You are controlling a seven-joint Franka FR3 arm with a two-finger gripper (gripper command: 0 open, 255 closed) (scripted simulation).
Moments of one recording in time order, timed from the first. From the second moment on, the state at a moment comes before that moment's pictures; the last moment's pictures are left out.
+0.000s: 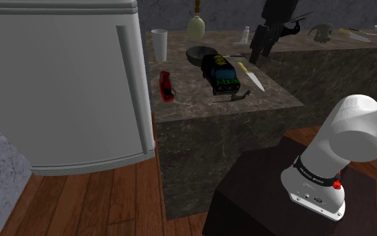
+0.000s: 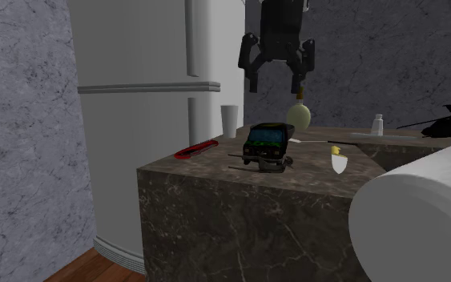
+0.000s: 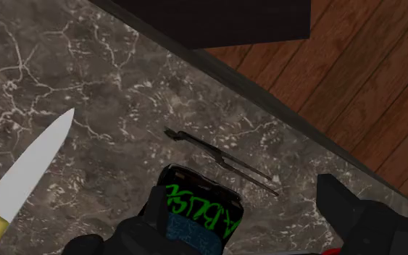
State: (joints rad) arm 0.02 -0.83 0.05 -2.37 0.04 1.61 0.08
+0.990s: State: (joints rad) arm -0.04 -0.37 0.25 -2.18 0.03 1.87 0.41
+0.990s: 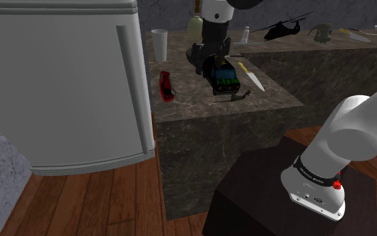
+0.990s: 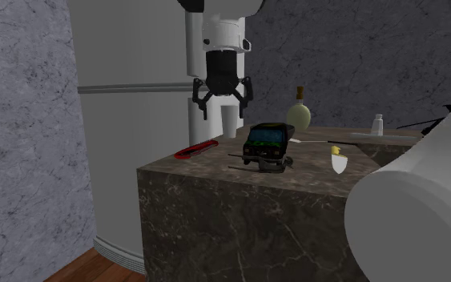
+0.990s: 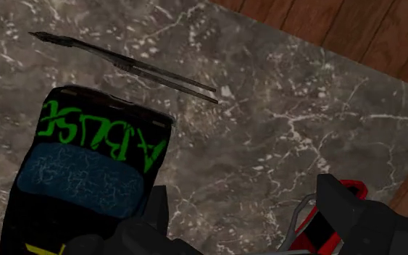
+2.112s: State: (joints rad) arm -0.02 0.29 0.31 -1.63 -0.23 1.90 0.81
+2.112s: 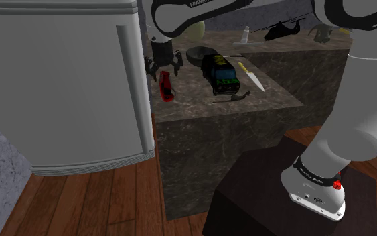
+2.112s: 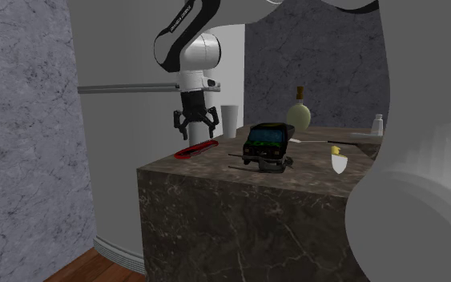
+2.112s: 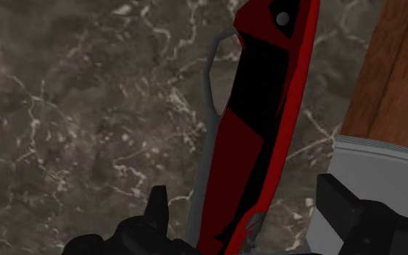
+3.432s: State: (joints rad) arm -0.02 0.32 0.31 -1.68 -0.24 1.97 0.82
